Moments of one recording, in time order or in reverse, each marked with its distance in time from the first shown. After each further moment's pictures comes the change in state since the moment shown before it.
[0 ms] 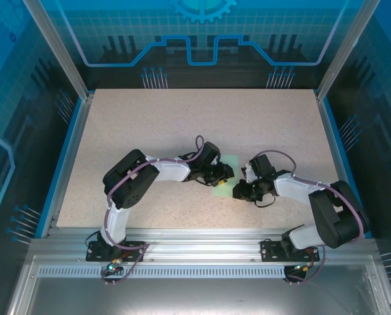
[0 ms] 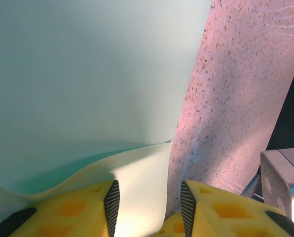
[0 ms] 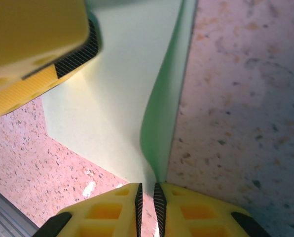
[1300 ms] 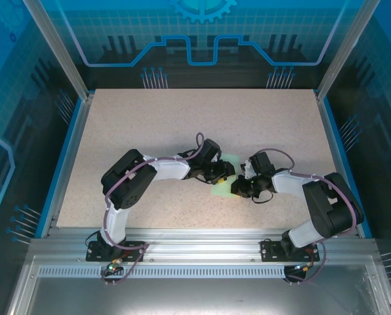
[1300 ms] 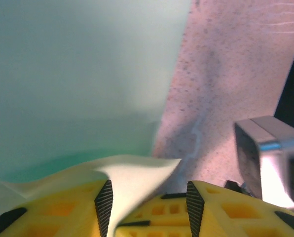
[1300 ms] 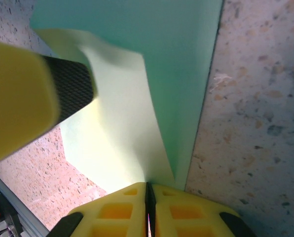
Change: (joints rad) left arm 0.004 -0.029 0.025 -0.035 0.018 0.023; right arm -0.019 0.096 0.023 0.128 -0.066 0.060
